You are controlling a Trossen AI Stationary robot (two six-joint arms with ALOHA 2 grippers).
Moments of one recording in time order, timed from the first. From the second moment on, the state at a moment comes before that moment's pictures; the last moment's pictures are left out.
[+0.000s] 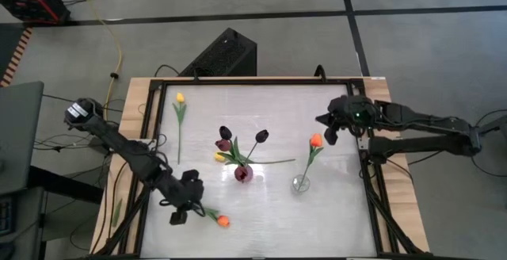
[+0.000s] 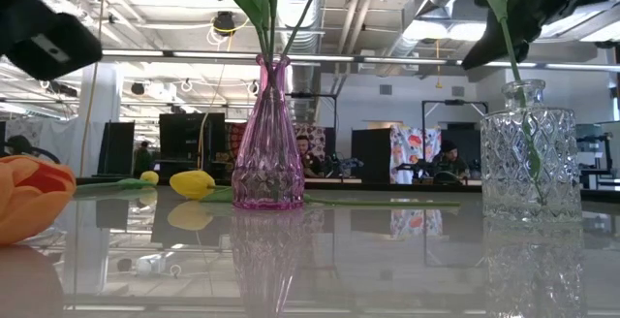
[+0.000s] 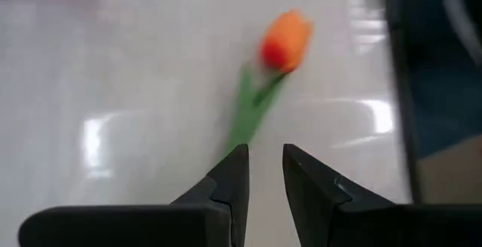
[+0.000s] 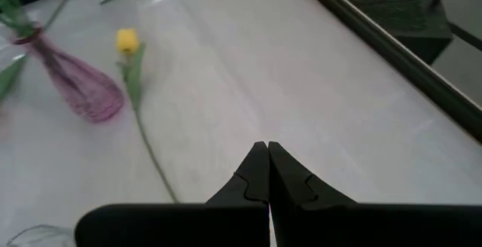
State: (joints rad) left arm -0.65 1.25 0.73 -0.40 -0.05 -0.66; right arm -0.21 0.74 0.74 -0.65 0.16 0.24
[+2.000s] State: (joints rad) left arm -0.56 1.73 0.79 1.25 -0.30 0.17; right arm -0.14 0.68 0.78 -0.68 0.19 0.23
